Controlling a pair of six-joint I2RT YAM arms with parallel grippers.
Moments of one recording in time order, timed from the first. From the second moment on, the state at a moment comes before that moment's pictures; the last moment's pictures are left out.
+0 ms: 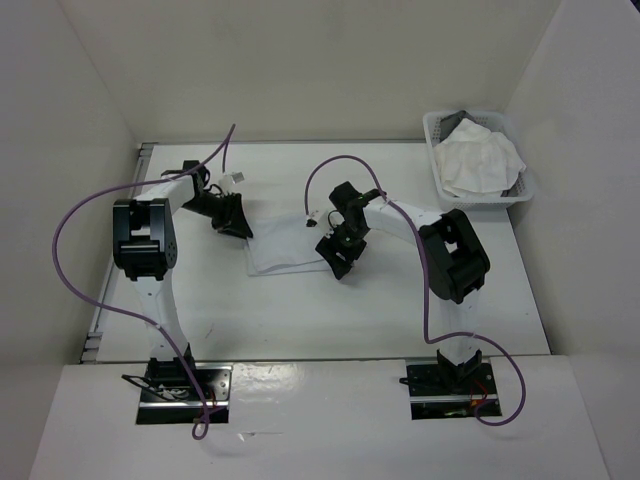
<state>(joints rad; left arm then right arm) 0.06 2.14 1.57 -0.86 0.82 0.20 0.56 1.99 1.40 -0.78 -0.36 -0.42</state>
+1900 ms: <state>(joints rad) 0.09 2.27 1.82 -1.01 0.81 0.26 0.56 1.98 1.39 -0.77 -0.36 -0.42</state>
